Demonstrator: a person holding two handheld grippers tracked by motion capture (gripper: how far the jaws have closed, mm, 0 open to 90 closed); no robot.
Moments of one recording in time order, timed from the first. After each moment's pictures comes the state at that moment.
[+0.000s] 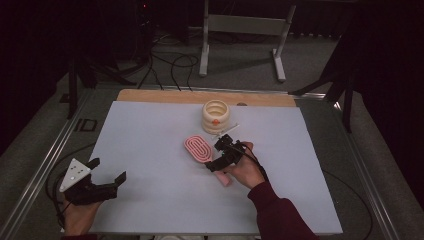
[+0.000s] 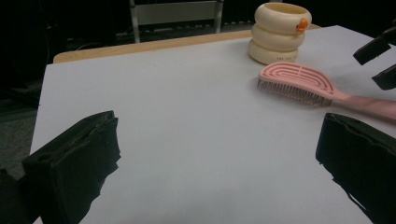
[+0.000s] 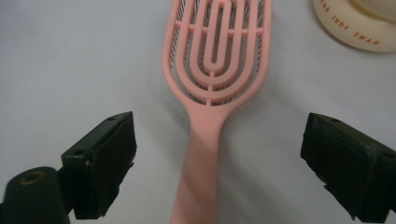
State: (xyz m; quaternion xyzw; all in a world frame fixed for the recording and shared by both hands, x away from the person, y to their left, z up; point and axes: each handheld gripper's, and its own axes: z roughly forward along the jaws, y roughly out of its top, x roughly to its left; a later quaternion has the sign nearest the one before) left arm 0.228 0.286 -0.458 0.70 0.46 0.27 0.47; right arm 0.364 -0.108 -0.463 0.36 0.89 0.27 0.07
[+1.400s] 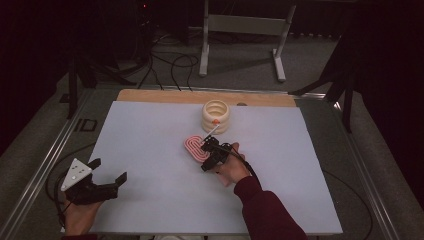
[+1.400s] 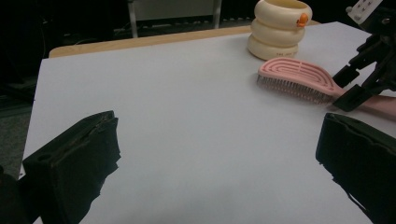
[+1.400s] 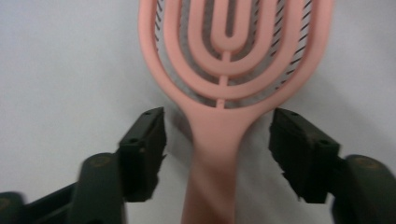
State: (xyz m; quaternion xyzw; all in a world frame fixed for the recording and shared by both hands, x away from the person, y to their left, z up) left arm 0.230 0.287 -0.461 0.71 0.46 0.26 0.47; right arm 0.384 -0.072 -0.494 0.38 0.91 0.16 0.04
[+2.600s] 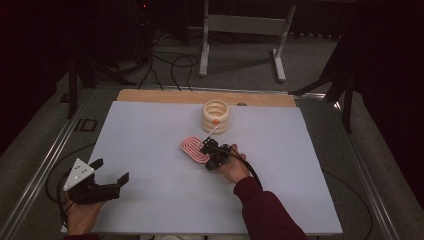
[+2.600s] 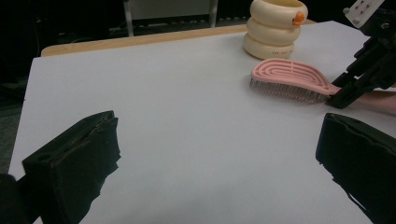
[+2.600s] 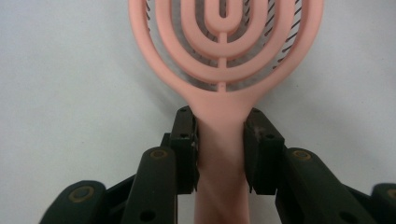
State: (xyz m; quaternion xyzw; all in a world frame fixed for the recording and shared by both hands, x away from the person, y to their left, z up) left arm 0.231 0.283 -0.464 0.71 0.46 0.26 0.47; right arm 0.379 -0.071 -0.495 0.35 0.92 0.15 0.06
